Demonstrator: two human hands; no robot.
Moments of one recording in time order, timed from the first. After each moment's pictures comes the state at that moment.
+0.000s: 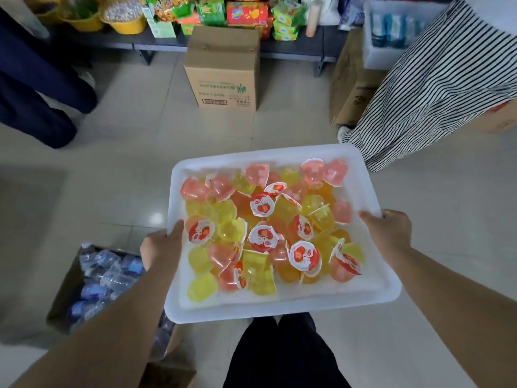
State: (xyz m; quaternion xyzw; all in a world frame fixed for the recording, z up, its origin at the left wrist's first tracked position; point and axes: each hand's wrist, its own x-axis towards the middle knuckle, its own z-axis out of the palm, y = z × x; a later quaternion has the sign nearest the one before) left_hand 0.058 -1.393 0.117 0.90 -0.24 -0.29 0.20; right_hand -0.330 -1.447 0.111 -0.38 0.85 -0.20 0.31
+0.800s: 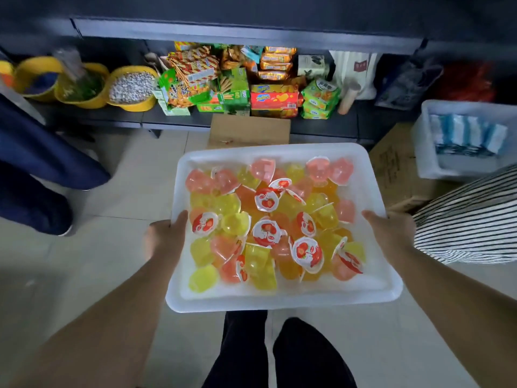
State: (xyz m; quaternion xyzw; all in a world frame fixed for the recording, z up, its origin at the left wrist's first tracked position) left_hand 0.250 -1.962 0.107 0.89 -0.29 -0.28 0.21; right_hand -0.138 -1.995 0.121 -0.36 0.85 -0.20 0.32
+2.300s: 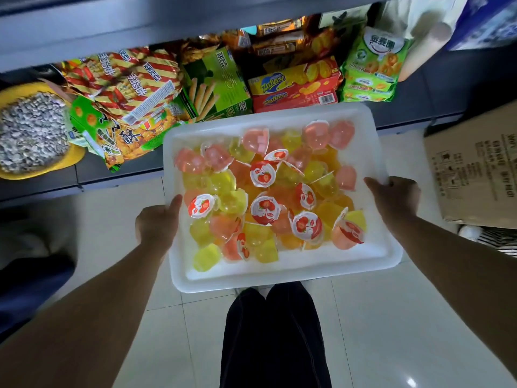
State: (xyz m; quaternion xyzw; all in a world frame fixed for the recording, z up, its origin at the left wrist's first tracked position) left_hand 0.392 -2.447 -0.169 0.84 -0.47 -0.27 -0.03; right_hand -0.005 -2.398 -0.170 -0.30 0.90 -0.16 0.26
